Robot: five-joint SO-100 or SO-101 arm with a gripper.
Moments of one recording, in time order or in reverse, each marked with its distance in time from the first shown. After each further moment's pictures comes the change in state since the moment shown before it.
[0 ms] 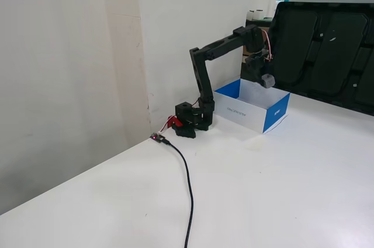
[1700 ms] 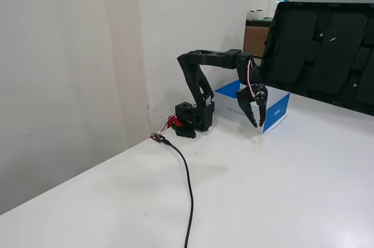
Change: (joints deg) arm 54.1 18.5 35.5 -20.1 -5.7
